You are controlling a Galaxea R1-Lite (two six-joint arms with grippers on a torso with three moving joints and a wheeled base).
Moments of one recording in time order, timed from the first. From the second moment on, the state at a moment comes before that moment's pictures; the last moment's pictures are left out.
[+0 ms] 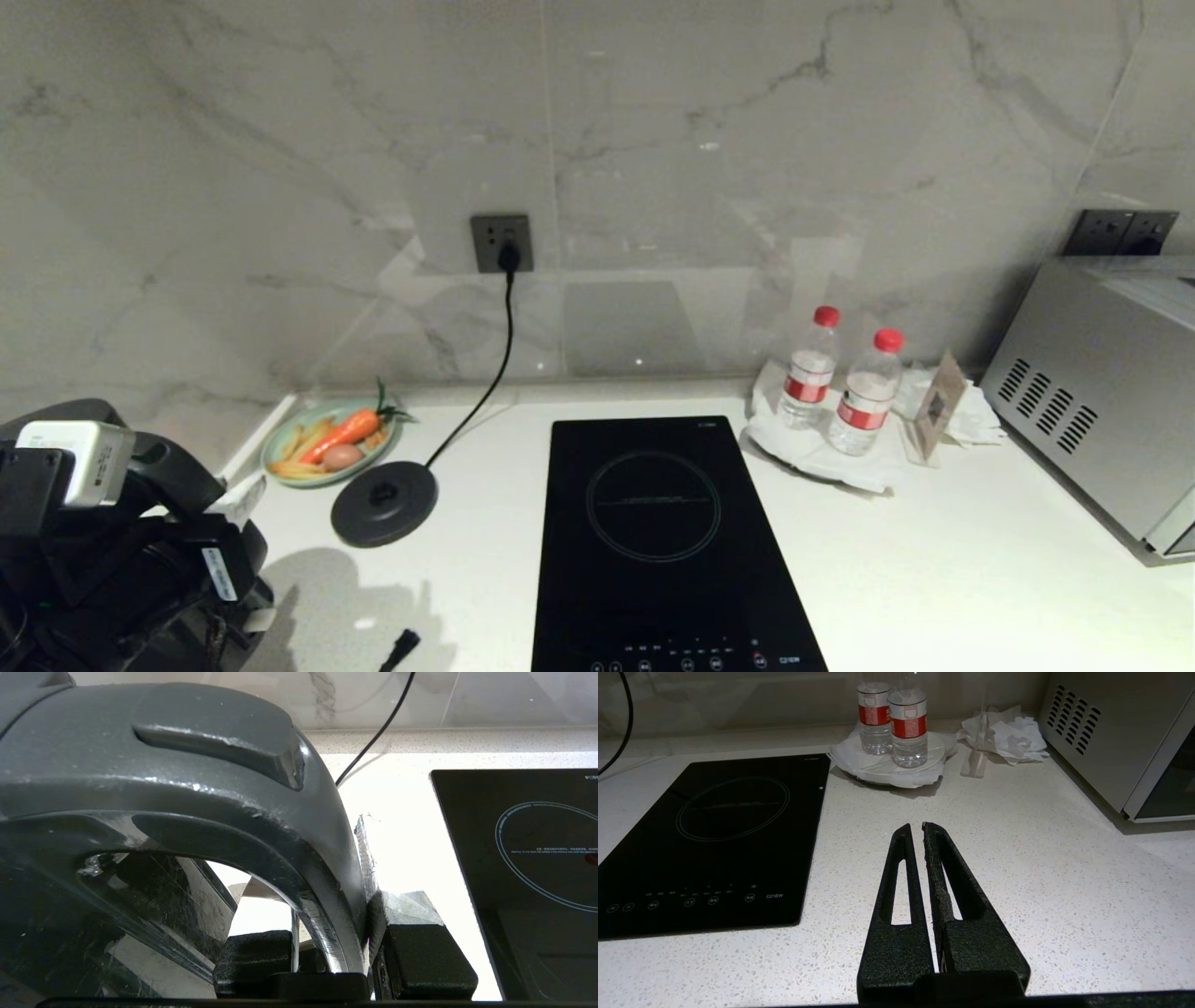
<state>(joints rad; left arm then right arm) -0.33 1.21 -0.14 -0.92 0.38 -0.02 0.00 0.00 0.00 0.00 0.00 0.00</state>
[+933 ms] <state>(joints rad) -0.33 1.21 -0.16 -0.92 0.38 -0.02 0.00 0.00 0.00 0.00 0.00 0.00</state>
